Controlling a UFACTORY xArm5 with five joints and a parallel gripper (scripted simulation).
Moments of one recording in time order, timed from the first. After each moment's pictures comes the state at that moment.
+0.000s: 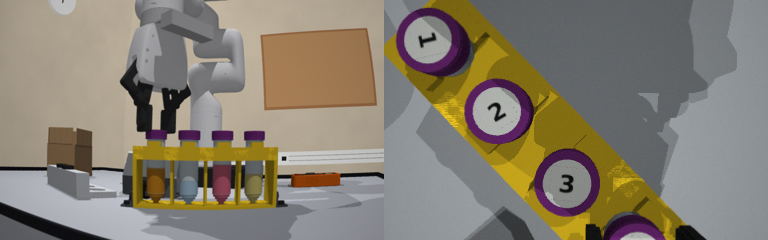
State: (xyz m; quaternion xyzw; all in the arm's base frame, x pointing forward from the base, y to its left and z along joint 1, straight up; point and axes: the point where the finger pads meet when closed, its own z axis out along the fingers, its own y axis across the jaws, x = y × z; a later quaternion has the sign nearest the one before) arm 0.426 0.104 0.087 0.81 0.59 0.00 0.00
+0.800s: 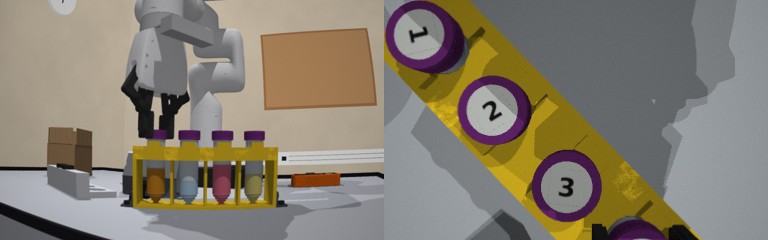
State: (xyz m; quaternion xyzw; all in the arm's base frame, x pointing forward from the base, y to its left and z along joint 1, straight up) arm 0.426 0.104 0.079 0.81 0.59 0.00 0.00
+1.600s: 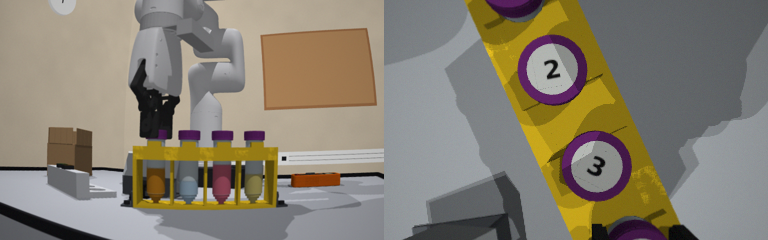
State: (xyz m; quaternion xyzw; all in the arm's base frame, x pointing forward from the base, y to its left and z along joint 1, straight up) arm 0.426 0.104 0.079 0.70 0.71 0.00 0.00
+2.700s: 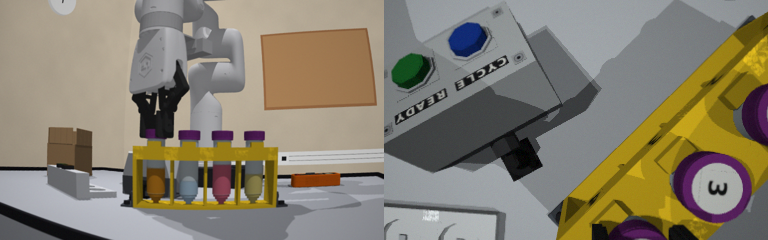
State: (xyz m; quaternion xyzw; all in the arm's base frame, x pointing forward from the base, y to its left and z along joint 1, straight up) arm 0.426 0.104 0.080 0.16 0.99 0.00 0.00
